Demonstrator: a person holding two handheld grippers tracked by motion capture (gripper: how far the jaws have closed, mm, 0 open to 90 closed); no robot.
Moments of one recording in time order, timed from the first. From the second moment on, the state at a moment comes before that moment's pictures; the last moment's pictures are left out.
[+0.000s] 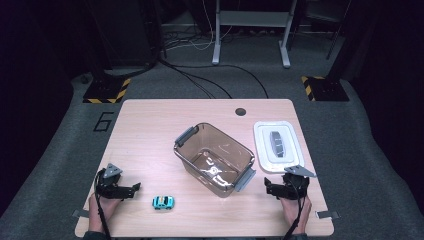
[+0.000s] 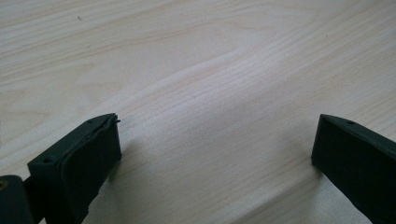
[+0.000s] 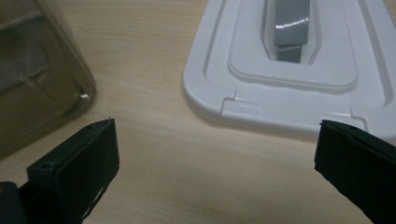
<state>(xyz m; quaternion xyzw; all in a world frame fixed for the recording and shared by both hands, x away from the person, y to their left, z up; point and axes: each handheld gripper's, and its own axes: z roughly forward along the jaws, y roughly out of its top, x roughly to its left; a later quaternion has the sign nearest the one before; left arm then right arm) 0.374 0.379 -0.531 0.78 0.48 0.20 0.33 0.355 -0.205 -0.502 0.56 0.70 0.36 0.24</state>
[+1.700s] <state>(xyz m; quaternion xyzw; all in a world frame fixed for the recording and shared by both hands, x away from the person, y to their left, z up) 0.322 0.324 -0.497 0.74 0.52 0.21 0.36 0.342 -0.194 -0.530 0.57 0.72 0.31 0.24</state>
